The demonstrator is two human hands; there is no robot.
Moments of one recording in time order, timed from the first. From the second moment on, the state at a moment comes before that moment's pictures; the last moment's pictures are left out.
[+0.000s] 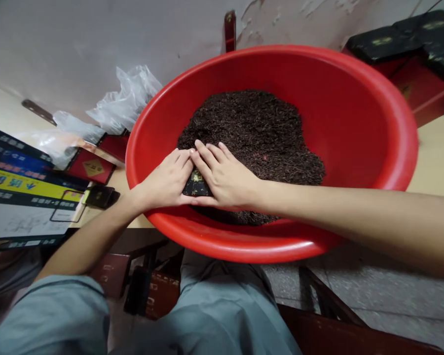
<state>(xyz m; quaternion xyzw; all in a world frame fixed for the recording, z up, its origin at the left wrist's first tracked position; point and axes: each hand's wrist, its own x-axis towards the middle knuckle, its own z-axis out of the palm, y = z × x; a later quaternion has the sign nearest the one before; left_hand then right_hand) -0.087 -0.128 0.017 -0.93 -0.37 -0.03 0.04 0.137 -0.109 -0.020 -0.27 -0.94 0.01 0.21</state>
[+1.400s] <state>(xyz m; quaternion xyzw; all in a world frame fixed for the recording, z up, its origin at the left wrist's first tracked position) -0.066 -0.137 0.035 -0.86 -0.50 0.09 0.06 0.123 -0.093 -0.026 -0.31 -0.93 0.06 0.20</state>
